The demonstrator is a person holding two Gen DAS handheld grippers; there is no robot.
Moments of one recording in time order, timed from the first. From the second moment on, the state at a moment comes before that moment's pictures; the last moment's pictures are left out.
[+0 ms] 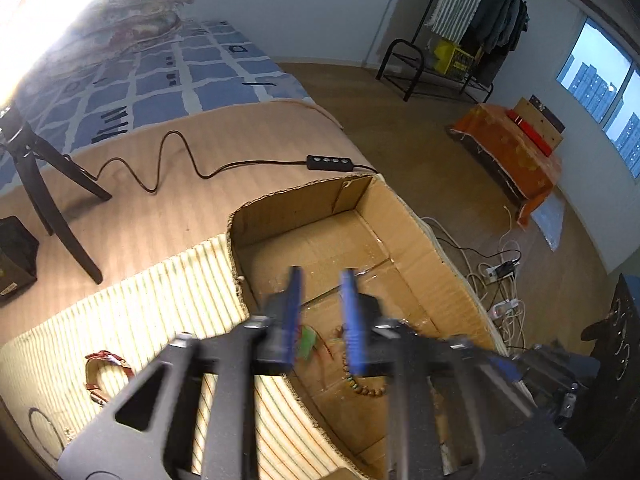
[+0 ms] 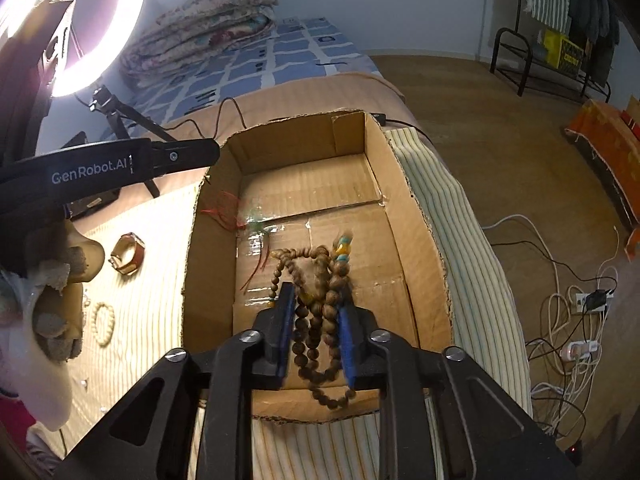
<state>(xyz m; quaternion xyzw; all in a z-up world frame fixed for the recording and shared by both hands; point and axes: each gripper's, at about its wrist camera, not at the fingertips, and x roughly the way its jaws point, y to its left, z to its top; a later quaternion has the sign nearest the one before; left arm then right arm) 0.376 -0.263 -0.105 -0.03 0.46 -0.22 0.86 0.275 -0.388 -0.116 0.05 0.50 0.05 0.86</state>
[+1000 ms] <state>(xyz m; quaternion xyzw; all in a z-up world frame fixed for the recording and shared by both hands) 0.300 -0.129 -0.042 -0.02 0.40 -0.16 0.90 0.247 -0.346 -0.068 0.02 0.45 0.07 0.89</state>
